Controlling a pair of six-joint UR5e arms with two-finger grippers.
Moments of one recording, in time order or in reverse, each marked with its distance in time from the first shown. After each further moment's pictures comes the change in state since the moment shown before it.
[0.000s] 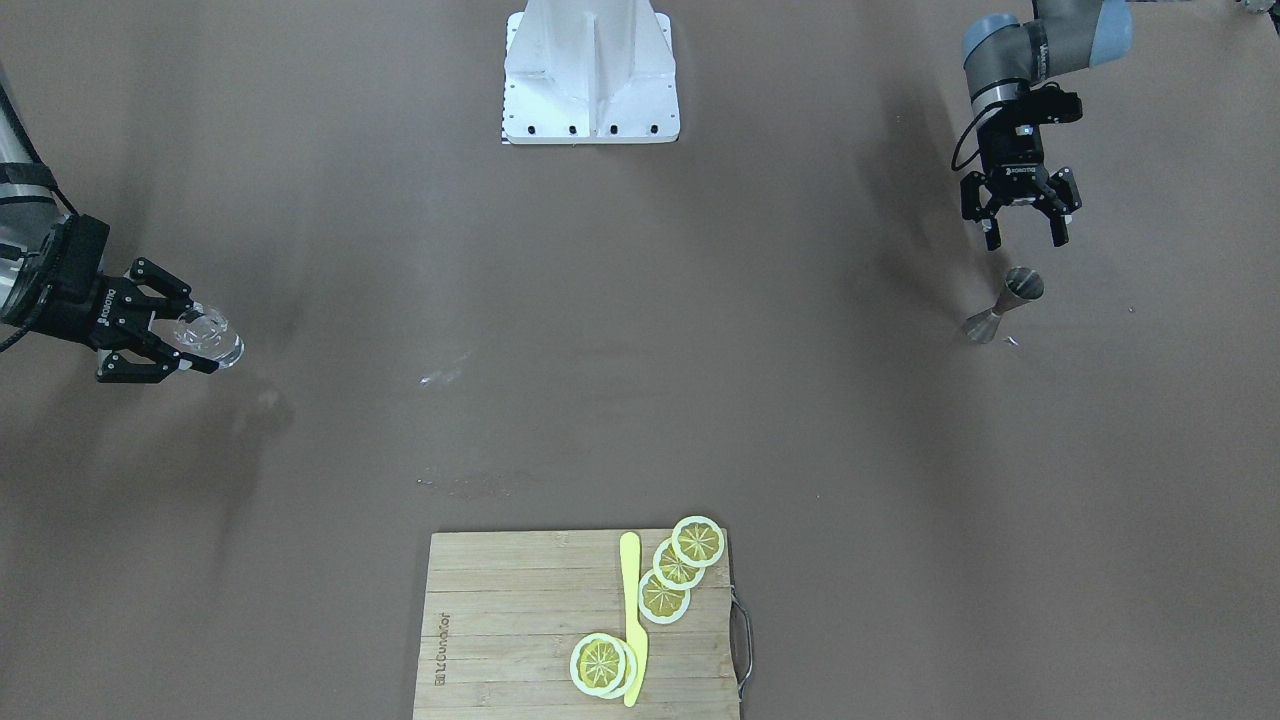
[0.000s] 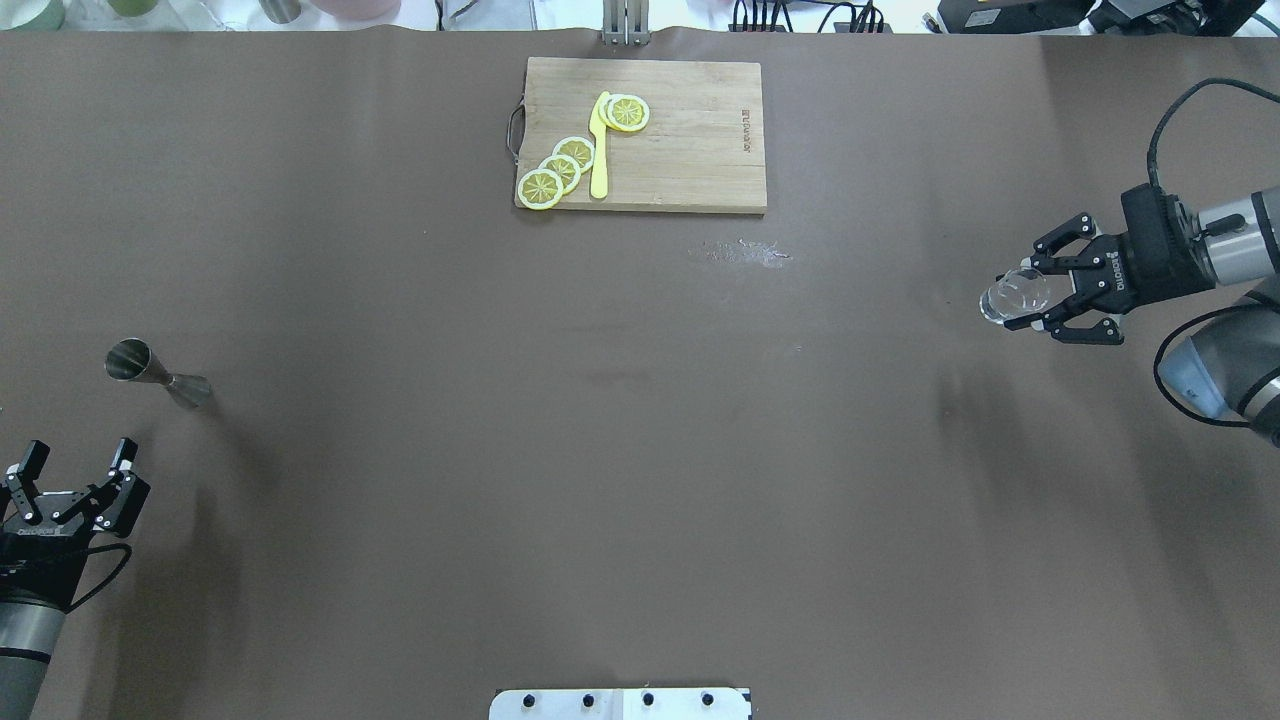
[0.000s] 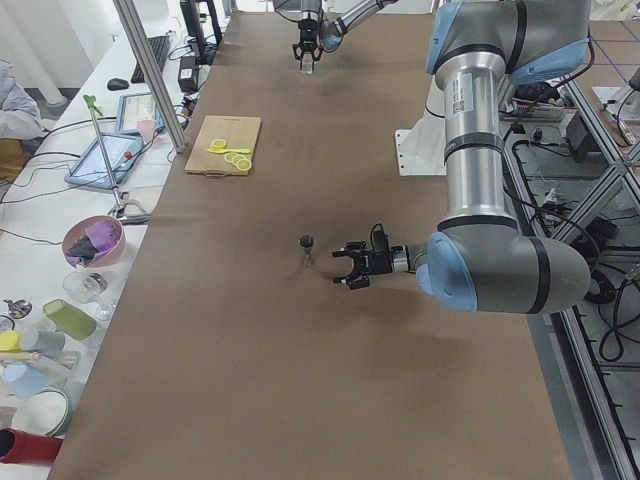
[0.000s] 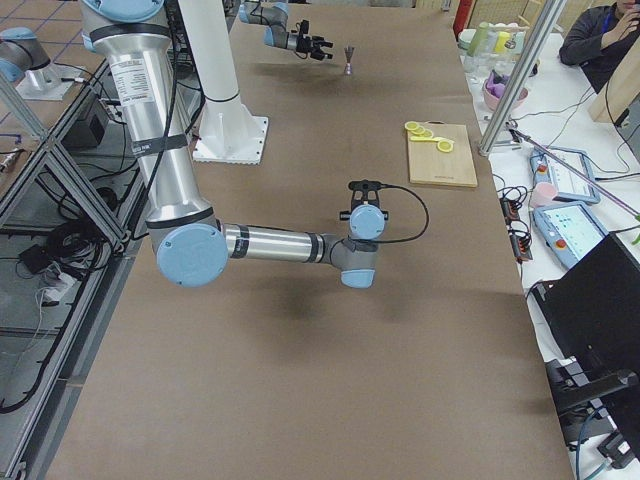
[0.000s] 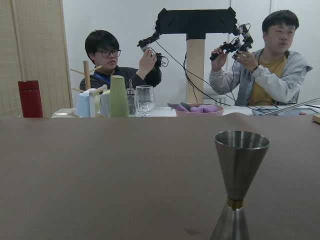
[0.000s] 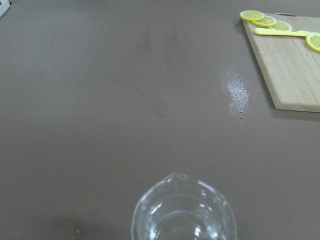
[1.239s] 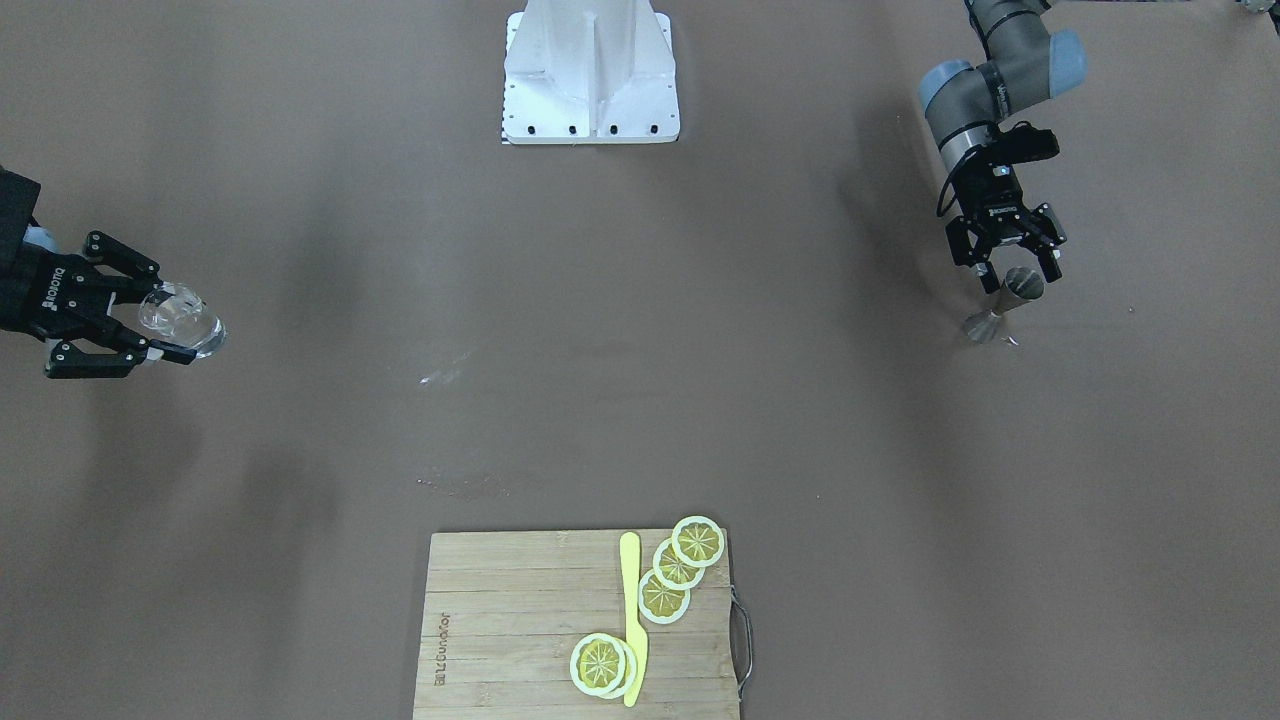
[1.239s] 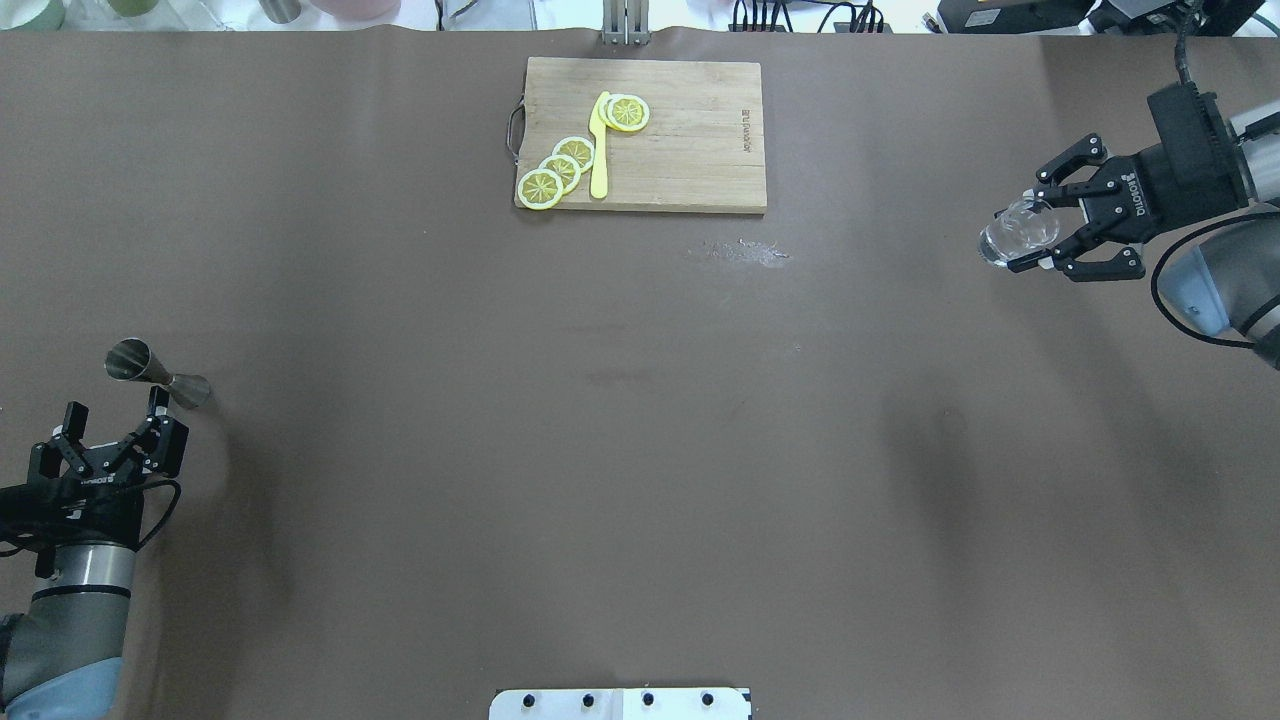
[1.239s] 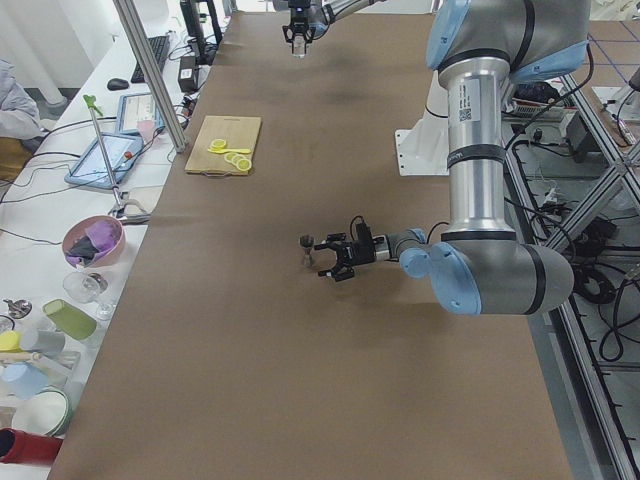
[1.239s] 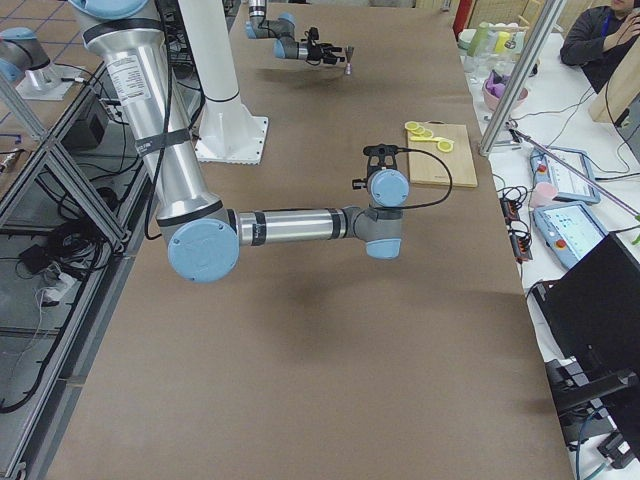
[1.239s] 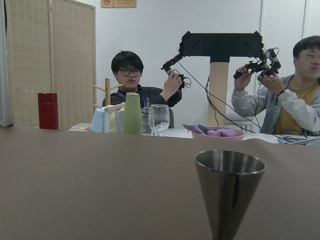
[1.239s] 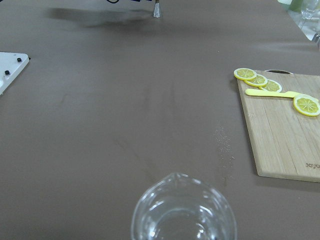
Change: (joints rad) left arm -0.152 -0.164 0.034 0.150 -0.054 -0.085; right arm 0.090 0.082 0.113 -0.062 0.157 0.086
